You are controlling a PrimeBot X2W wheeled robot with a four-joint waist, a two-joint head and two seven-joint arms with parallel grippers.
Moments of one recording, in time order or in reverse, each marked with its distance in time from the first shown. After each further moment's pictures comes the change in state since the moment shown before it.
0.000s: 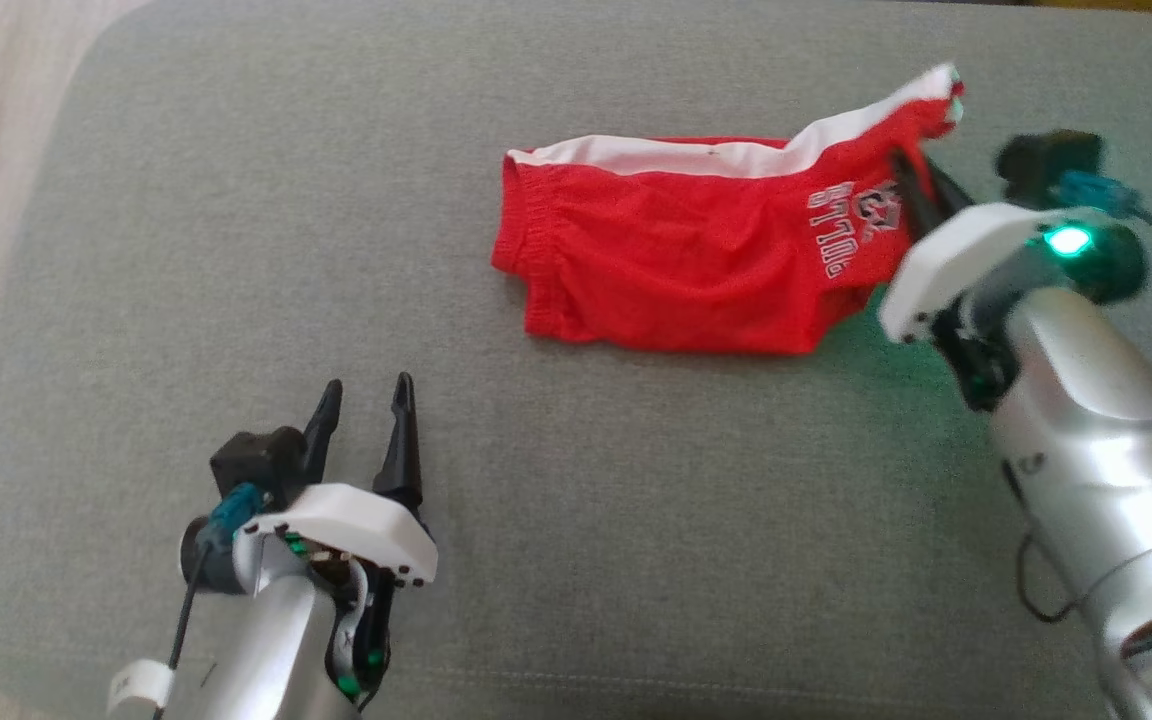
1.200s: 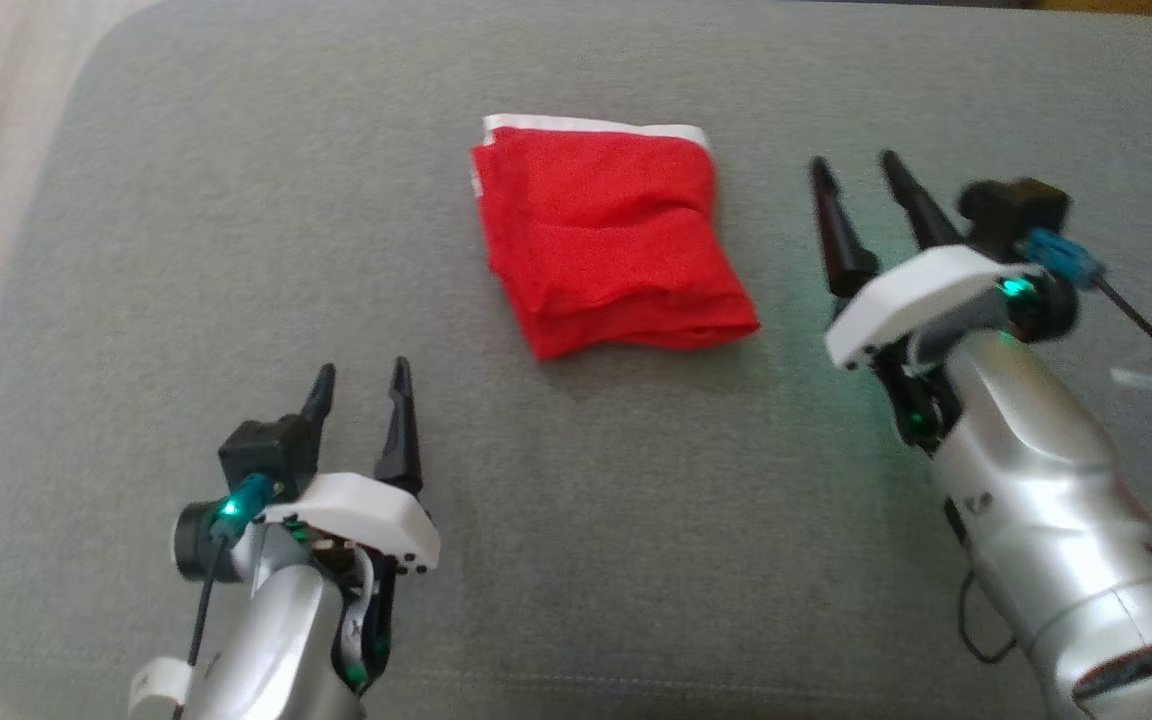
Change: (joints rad) left arm -0.007 0.002 -0.018 -0.035 0.048 0.072 0.000; right arm 0.076 0.090 -0.032 -0.067 0.045 0.000 -0.160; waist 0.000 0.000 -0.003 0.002
